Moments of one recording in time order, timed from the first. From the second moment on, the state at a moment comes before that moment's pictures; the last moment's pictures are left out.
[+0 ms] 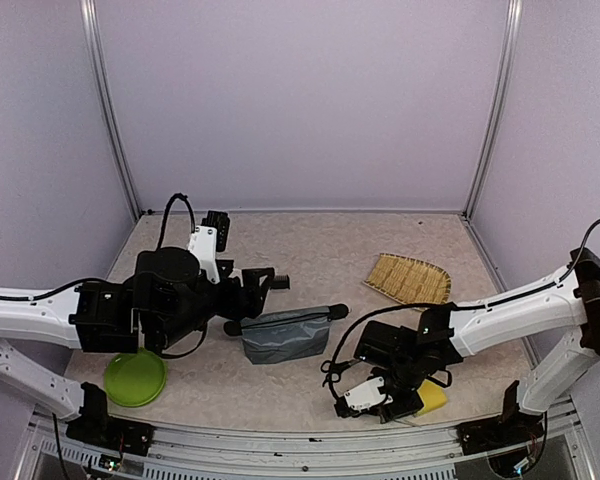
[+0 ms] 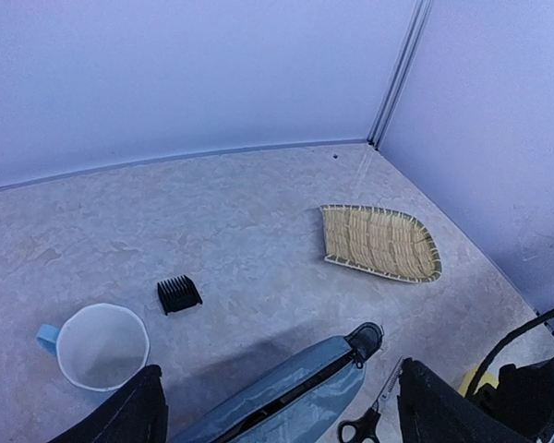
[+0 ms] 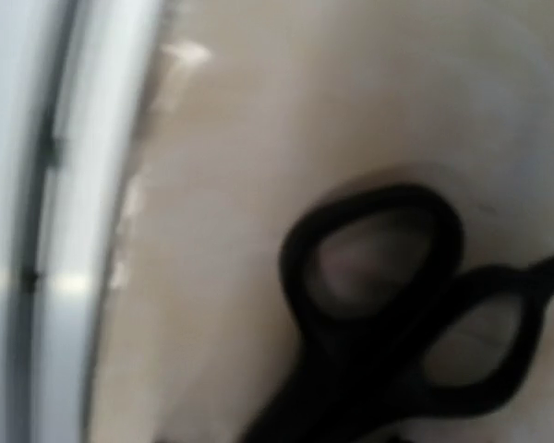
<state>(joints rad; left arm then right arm) -1.25 1.17 0.88 -0.04 -0.70 -0.45 1.18 1.54 0.79 -0.67 -0.11 -0.64</state>
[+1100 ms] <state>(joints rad) -1.40 1.32 0.87 -0.16 -0.58 -0.49 1.03 1.61 0.88 -0.71 -0.10 -0.64</state>
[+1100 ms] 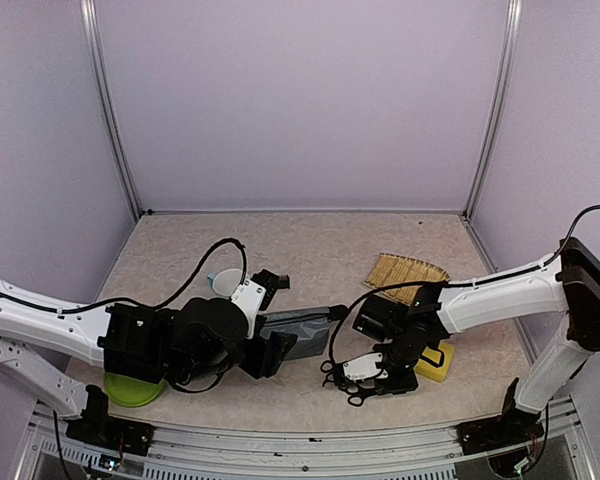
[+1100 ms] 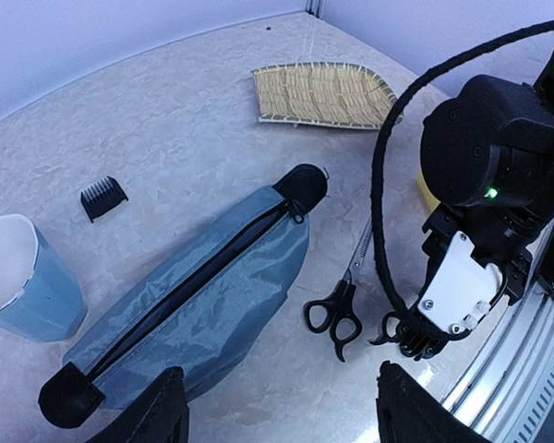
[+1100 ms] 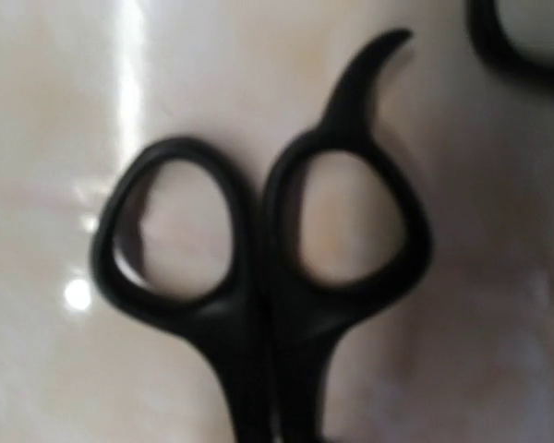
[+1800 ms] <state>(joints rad) -1.40 1.27 0.83 -0.23 -0.58 -0.54 1.07 1.60 0.85 -0.69 -0.13 -0.63</state>
